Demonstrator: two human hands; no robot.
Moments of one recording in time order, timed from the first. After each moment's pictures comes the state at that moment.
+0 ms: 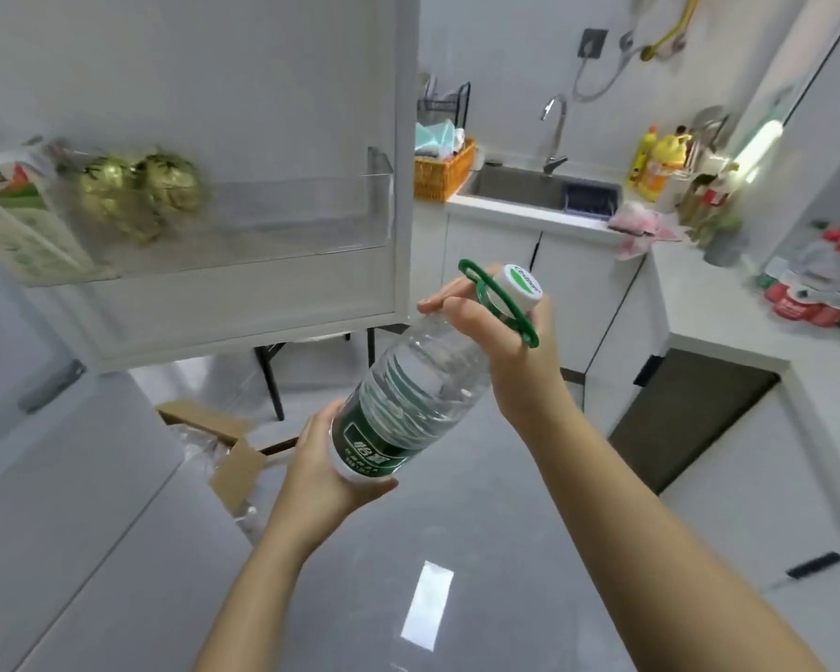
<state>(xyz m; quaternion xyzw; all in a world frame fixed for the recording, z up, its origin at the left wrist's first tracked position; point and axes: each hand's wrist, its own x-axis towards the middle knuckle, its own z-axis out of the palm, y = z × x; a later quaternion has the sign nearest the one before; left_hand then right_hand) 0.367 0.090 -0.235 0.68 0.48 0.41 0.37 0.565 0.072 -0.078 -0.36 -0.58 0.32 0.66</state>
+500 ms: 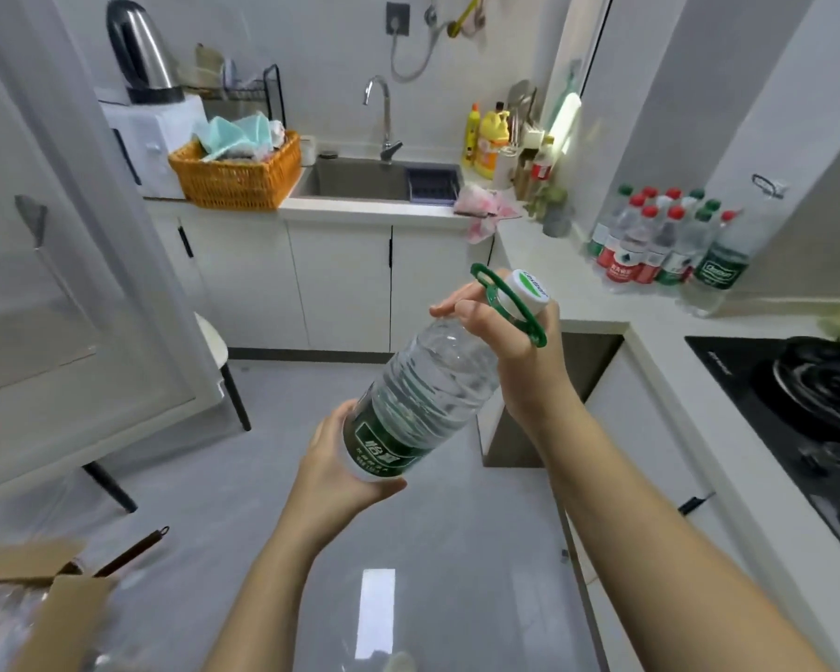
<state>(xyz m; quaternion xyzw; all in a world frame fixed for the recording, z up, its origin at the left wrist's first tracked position) 0.576 0.202 -0.251 0.74 0.37 0.32 0.46 0.758 0.122 -0.092 -0.50 -0.49 0.19 0.69</state>
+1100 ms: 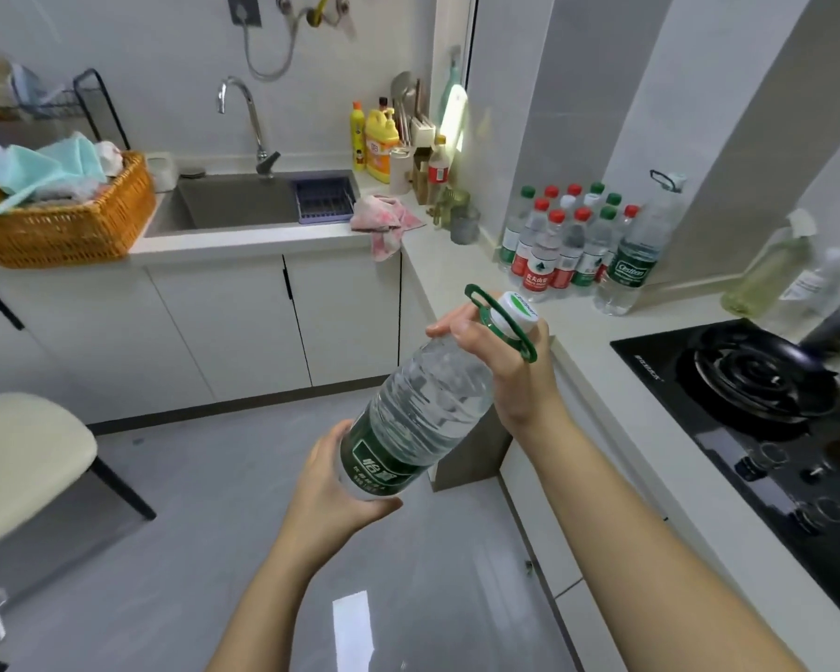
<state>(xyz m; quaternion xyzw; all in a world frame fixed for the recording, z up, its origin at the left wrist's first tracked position) 0.756 0.297 -0.267 0.79 0.27 0.25 0.50 0.920 0.179 -0.103 -0.53 -0.41 0.14 0.73</state>
